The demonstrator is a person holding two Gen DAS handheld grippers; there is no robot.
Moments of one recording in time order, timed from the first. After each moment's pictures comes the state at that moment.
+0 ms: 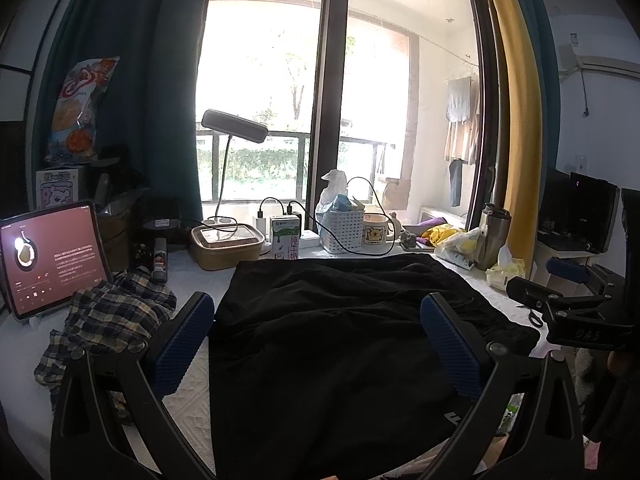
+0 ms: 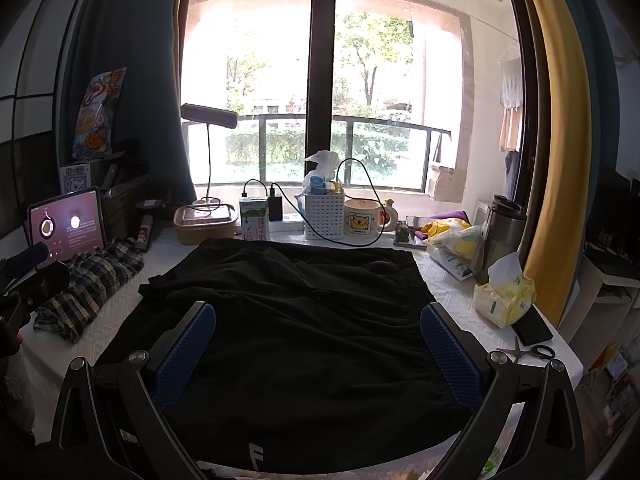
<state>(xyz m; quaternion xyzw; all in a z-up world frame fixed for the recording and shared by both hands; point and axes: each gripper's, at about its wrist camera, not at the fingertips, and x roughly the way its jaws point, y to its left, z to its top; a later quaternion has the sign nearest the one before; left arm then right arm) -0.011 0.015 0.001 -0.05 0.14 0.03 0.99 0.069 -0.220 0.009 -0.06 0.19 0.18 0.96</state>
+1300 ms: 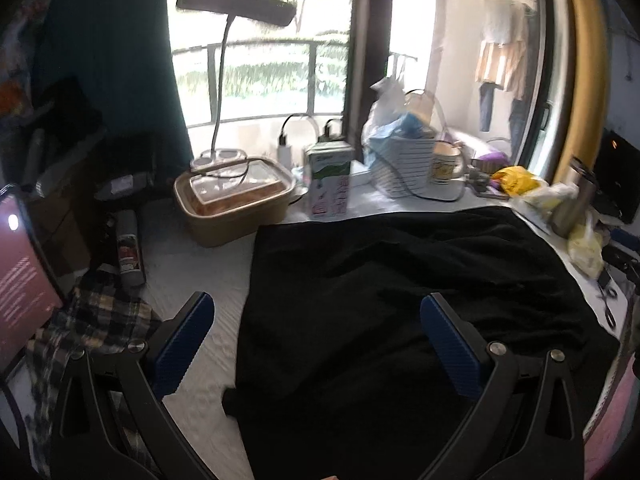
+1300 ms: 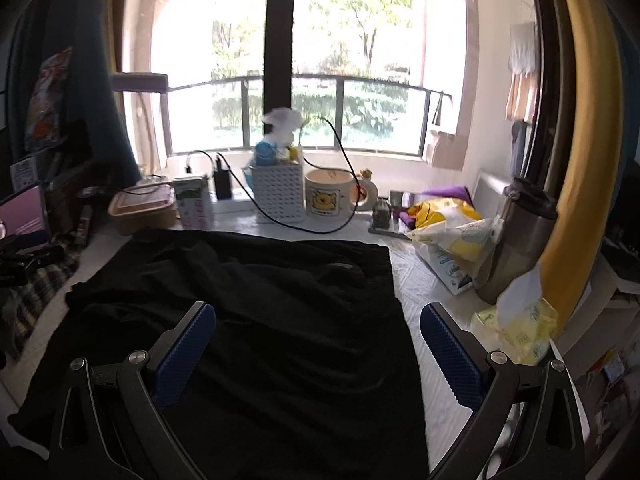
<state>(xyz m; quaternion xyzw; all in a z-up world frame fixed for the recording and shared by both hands) 0.201 0.109 -0.038 -0.05 0.33 0.03 0.94 0.270 -0.254 -0.014 -0.07 0.29 0.17 0.94</state>
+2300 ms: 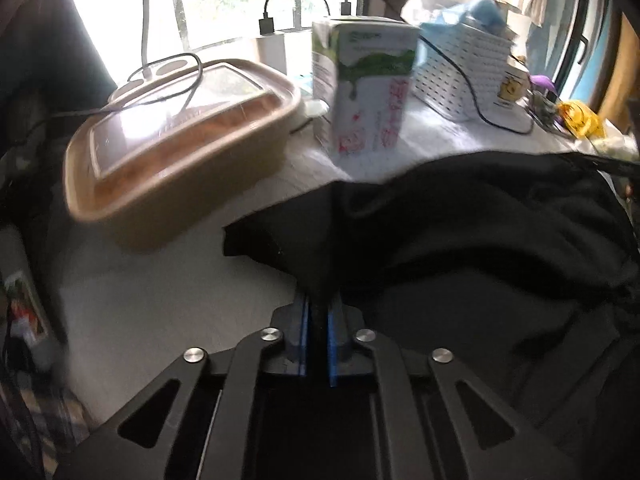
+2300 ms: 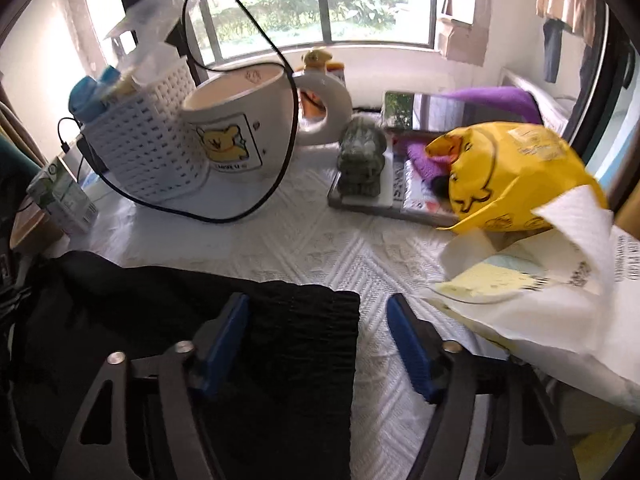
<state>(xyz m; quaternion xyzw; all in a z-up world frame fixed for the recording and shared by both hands) 0.329 0.145 -0.118 -0.02 0.47 0.00 0.88 0.526 -0.245 -0.108 -0.05 0.47 0.19 0.86</state>
